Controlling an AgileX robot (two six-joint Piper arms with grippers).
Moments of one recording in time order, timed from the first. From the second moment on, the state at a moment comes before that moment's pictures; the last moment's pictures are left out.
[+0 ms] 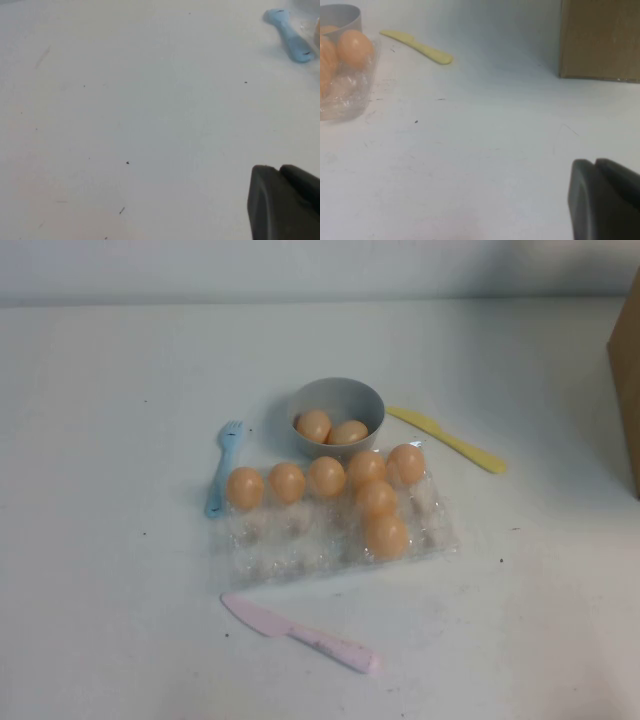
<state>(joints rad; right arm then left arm) 0.03 -0.01 0.03 0.16 0.38 -0.05 -0.02 -0.01 0.03 -0.06 0.37 0.18</state>
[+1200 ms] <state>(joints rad) 0.03 -0.01 0.03 1.19 0.28 -0.20 -0.02 -0.01 0.03 -0.06 0.37 0.18</state>
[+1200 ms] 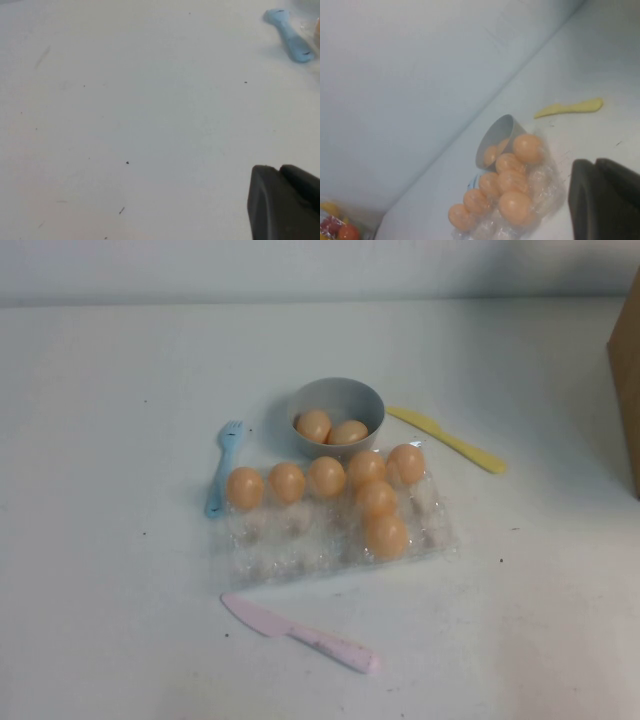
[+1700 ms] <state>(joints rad) 0.03 0.22 -0.06 1.15 0.33 -0.31 -0.02 -0.01 0.03 -0.06 0.37 0.18</state>
